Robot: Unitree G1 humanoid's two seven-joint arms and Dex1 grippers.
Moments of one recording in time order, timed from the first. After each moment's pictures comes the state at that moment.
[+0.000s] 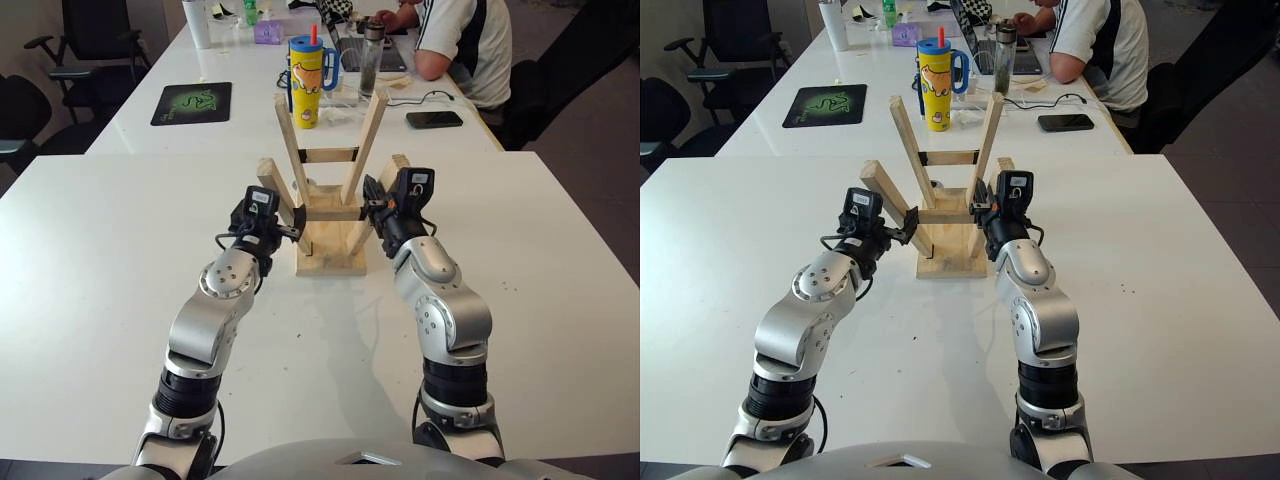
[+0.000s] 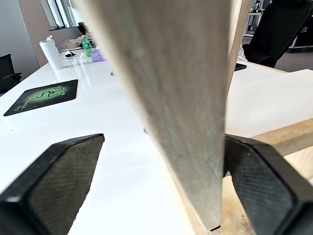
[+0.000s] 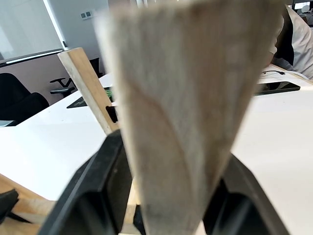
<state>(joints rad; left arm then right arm) -0.26 0.14 -0.18 -0.46 -0.12 0.80 -0.01 -0.31 0.09 0.05 -0.40 0.17 0.69 -0.08</state>
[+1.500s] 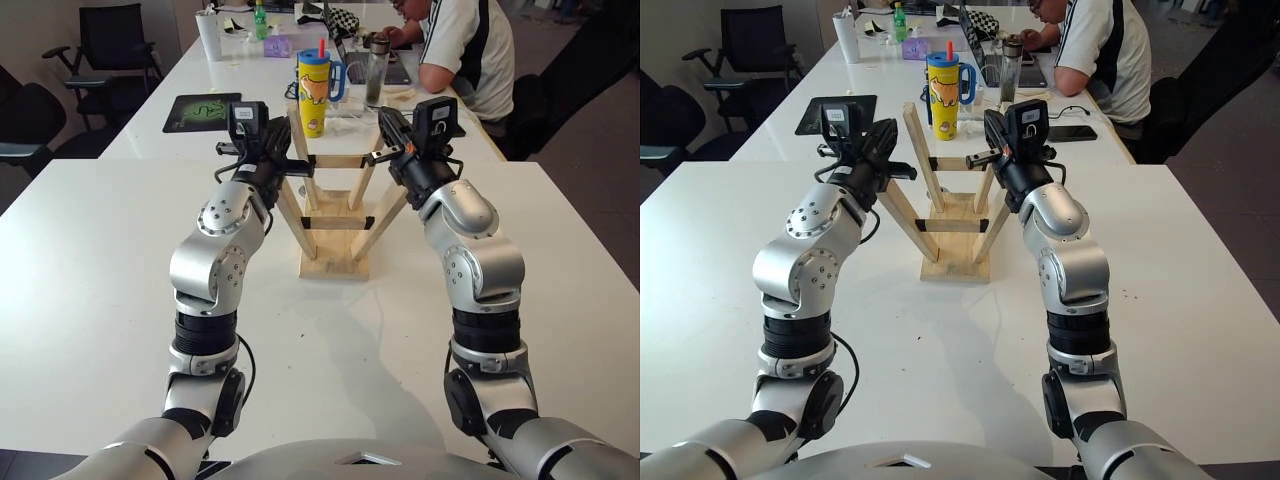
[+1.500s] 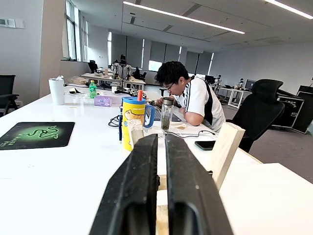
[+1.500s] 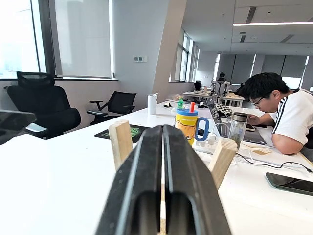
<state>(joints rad) -0.56 0.01 0.00 -0.28 -0.27 0.72 0.08 -0.55 -0.14 0.00 -0.23 0.22 0.57 0.17</state>
